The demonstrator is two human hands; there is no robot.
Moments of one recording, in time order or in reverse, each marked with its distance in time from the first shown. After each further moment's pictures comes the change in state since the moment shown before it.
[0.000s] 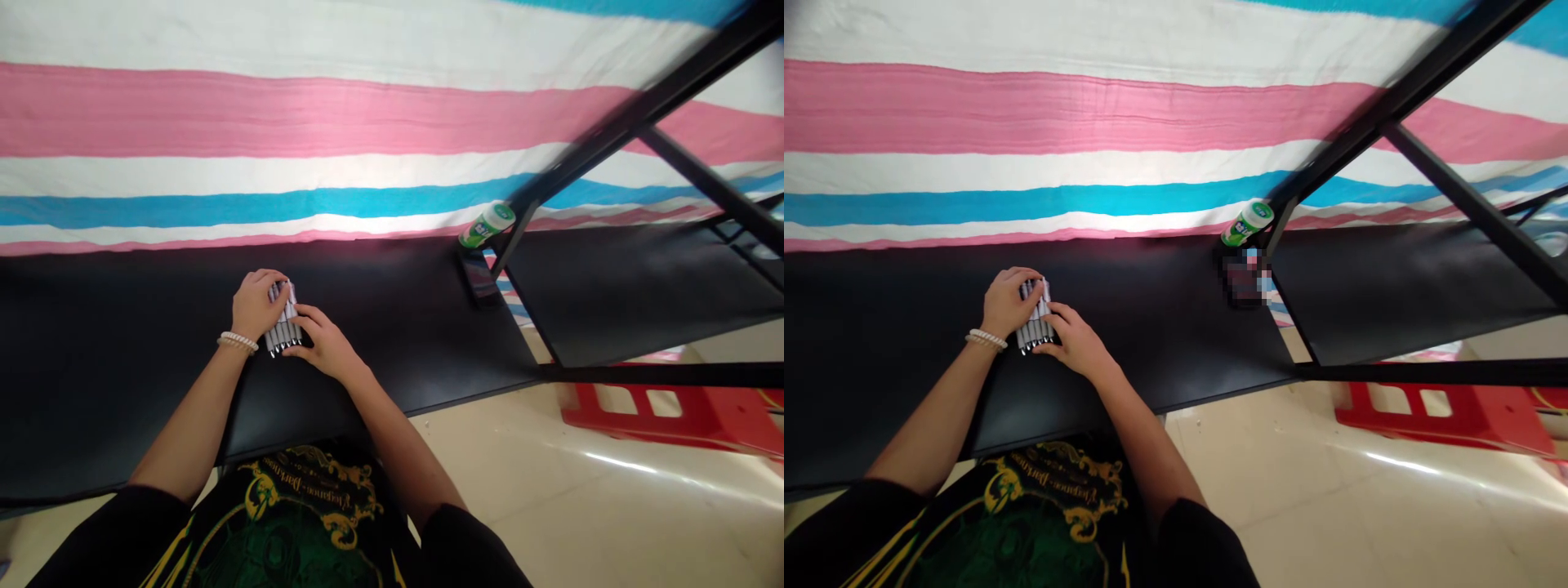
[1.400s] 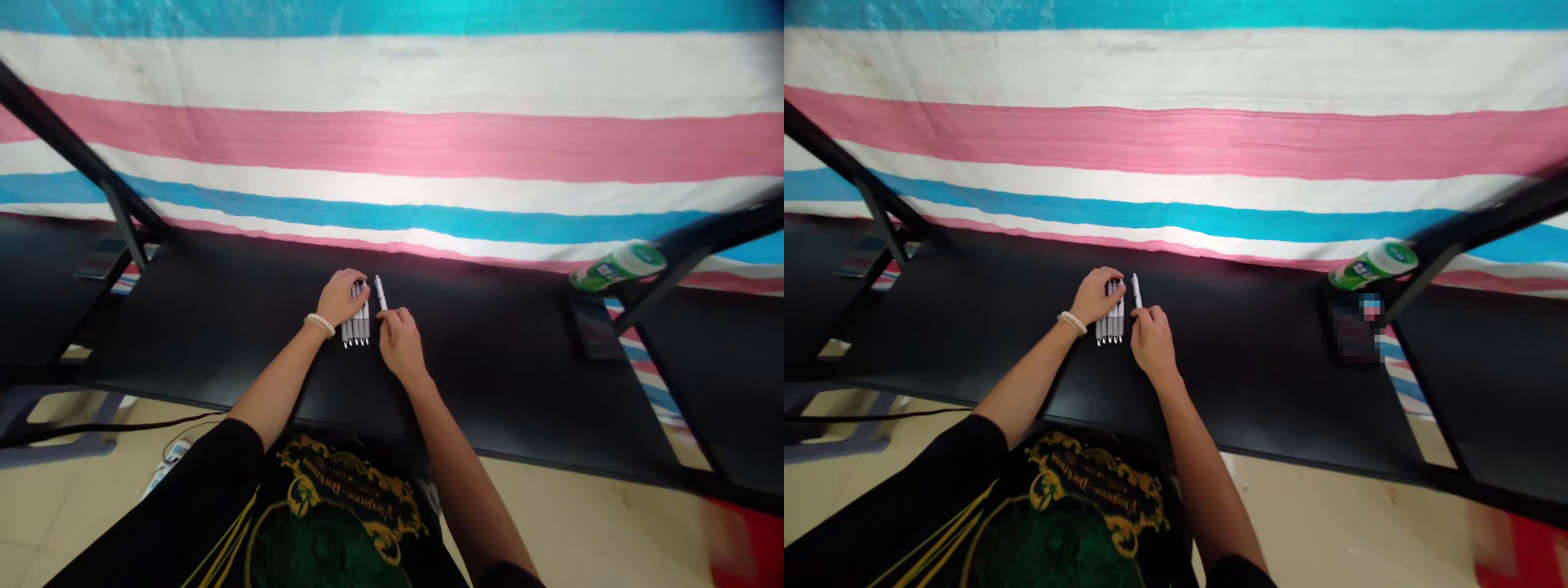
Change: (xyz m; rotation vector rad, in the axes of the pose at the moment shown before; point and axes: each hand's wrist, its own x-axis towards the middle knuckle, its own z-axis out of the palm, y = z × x) left_hand 0.002 -0.008 0.002 -0.106 0.001 -0.010; right_hand 0.011 -0.002 -0.002 -0.231 0.205 0.126
